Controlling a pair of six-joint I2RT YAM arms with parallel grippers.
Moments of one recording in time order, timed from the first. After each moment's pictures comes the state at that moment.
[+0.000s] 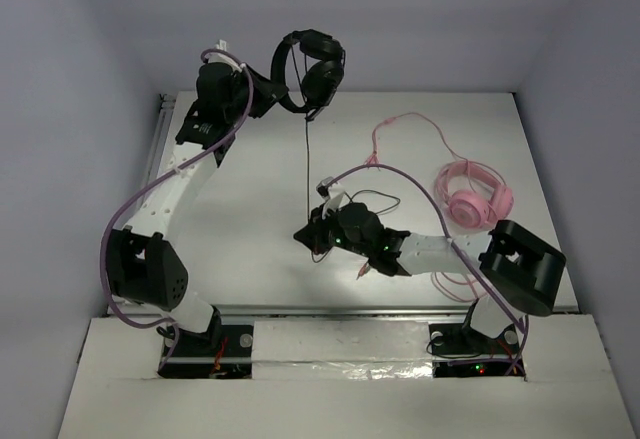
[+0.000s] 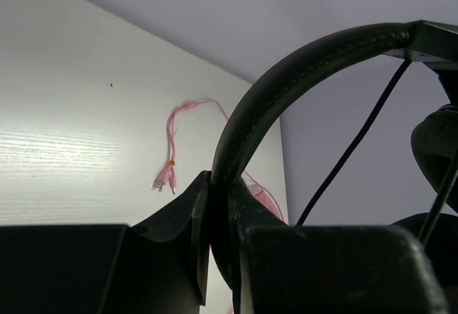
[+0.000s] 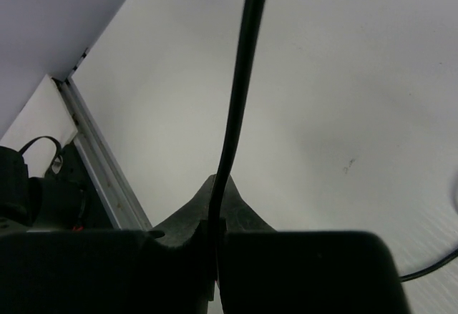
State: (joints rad) left arm -0.25 1.54 1.48 -0.16 0.21 -0.91; right arm 1.03 1.58 0.76 0.52 -0.02 0.54
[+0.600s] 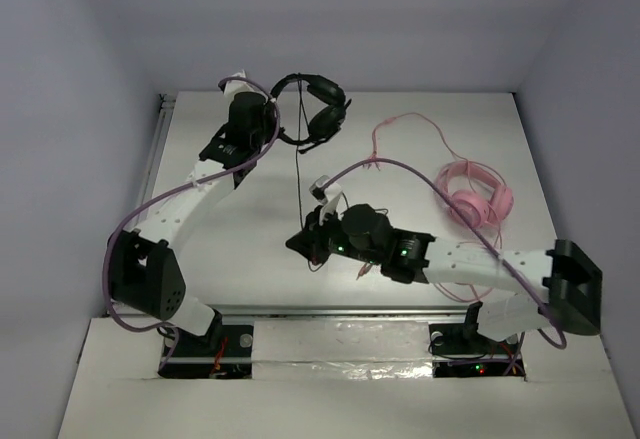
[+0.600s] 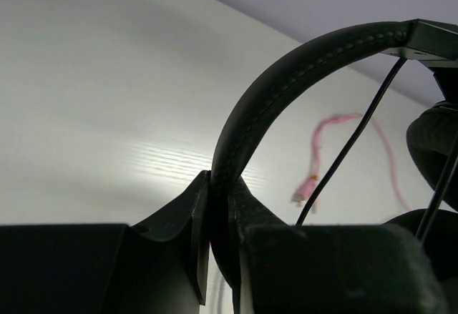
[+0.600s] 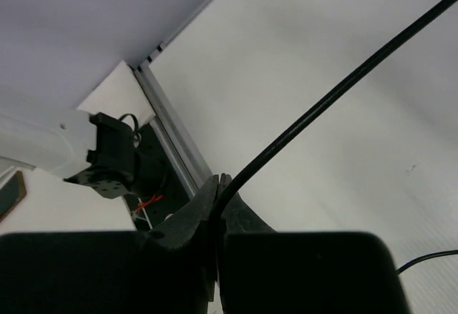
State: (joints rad) left arm -0.39 1.50 1.28 -0.16 -0.26 -0.70; right arm 1.18 1.41 0.93 0.21 0.02 0.51
